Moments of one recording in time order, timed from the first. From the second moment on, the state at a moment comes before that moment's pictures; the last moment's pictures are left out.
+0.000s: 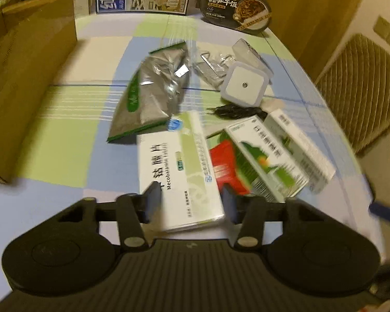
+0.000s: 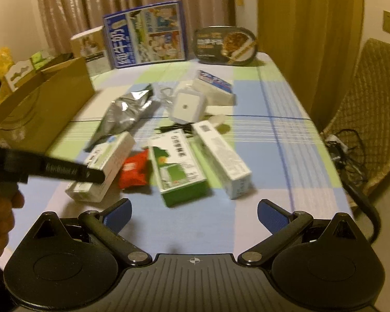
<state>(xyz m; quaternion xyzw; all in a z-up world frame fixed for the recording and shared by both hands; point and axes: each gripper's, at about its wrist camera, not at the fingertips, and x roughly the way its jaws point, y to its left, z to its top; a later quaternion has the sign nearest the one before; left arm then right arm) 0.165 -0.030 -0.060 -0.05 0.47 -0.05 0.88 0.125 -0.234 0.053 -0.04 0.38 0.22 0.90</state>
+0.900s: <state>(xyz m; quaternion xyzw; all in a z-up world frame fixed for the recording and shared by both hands) 0.157 0.016 -0.076 0.10 0.43 -0.18 0.88 0.163 -0.162 0.019 -0.04 0.40 0.31 0.86</state>
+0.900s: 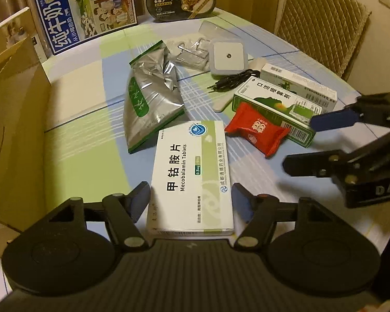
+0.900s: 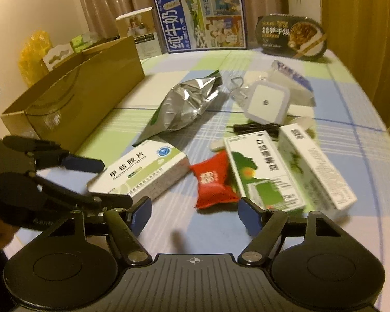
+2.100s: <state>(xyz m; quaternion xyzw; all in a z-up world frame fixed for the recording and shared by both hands) 0.135 -0.003 -0.084 0.13 0.43 -0.16 0.88 0.122 -0.166 -0.007 -0.10 0.39 0.26 0.88</state>
